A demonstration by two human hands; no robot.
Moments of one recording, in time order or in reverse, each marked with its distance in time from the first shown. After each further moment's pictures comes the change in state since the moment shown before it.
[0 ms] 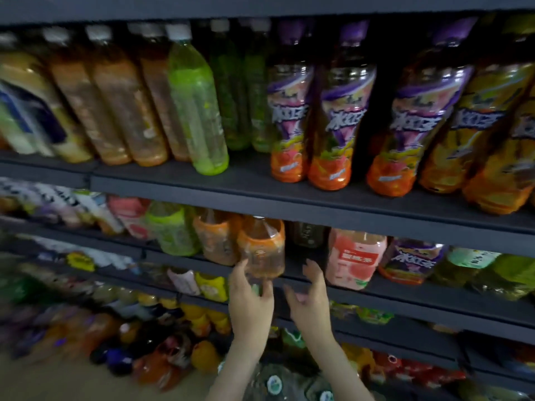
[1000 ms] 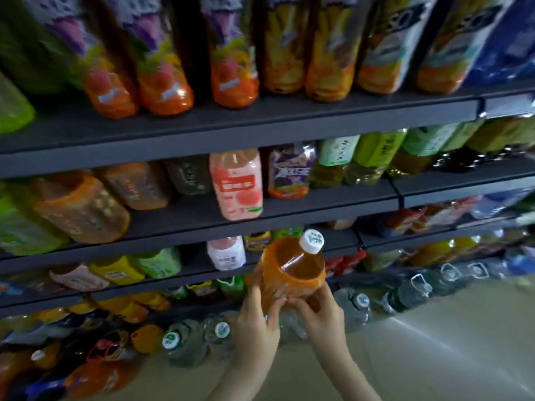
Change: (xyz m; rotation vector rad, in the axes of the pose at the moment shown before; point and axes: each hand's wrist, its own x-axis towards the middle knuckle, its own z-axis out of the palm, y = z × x) left_hand -0.171 0.003 0.058 -0.035 -0.552 0.418; right_hand -0.145 0.091 -0.128 0.085 0.298 0.365
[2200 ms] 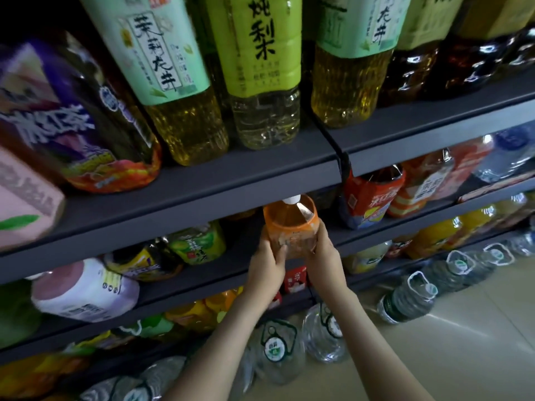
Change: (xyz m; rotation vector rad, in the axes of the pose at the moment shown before) left_hand 0.156 -0.006 0.337 -0.032 -0.323 -0.138; right_hand 0.274 0.230 -0.100 -0.221 0.057 -0.048
